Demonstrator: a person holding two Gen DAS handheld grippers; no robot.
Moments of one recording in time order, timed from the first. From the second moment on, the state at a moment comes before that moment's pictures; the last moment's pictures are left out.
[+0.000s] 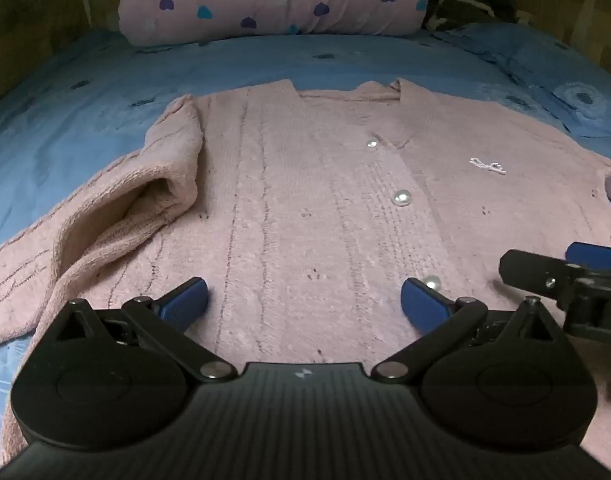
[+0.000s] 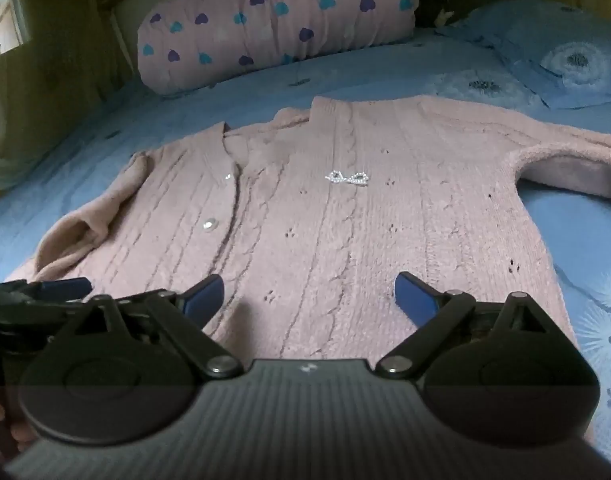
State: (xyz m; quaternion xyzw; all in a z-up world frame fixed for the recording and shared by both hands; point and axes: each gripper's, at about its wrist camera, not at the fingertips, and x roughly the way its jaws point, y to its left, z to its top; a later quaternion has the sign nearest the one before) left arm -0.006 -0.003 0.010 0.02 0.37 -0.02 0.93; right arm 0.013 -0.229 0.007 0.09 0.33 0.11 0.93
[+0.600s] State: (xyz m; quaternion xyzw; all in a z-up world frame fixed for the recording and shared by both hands) left arm -0.006 -0.001 0.016 0.00 0.38 -0.02 0.93; right arm 0.009 -0.236 0.012 0.11 0.33 0.10 0.93
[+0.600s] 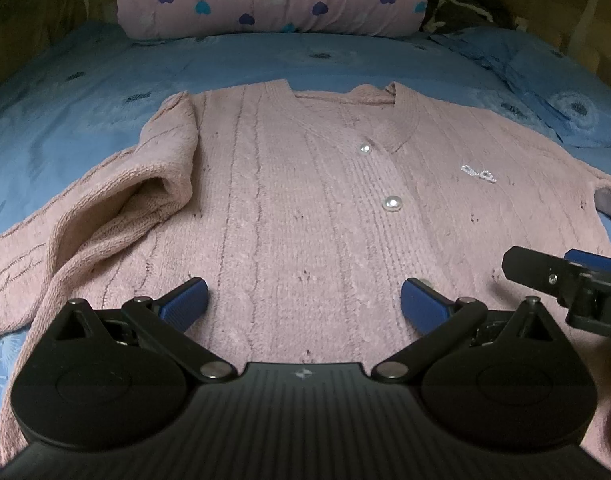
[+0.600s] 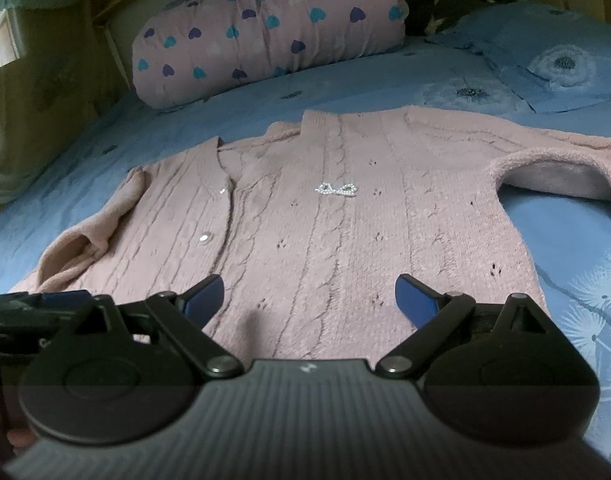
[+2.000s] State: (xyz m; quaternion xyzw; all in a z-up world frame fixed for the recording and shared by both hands) left arm -0.003 0.001 0.019 -0.01 0.38 -0.03 0.92; right arm 0.004 -0.237 0.015 0.11 0.31 0.11 0.94
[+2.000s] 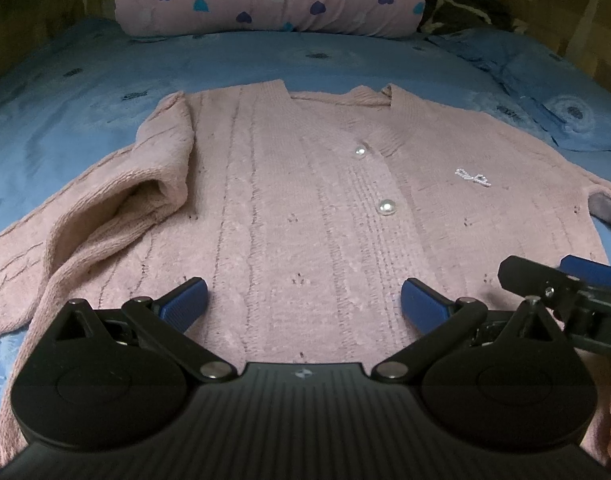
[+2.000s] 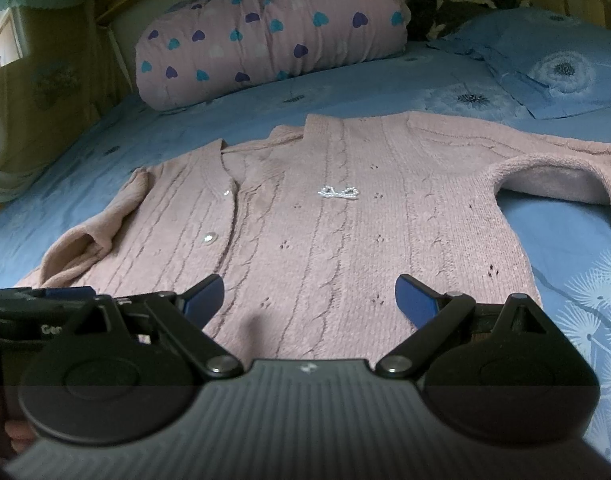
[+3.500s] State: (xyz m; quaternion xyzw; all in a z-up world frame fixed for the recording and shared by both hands) left arm 0.010 0.013 0.023 -0.04 0.39 -0.01 0.92; right arm -0.006 -0.412 0.058 0.08 0.32 -0.16 0.93
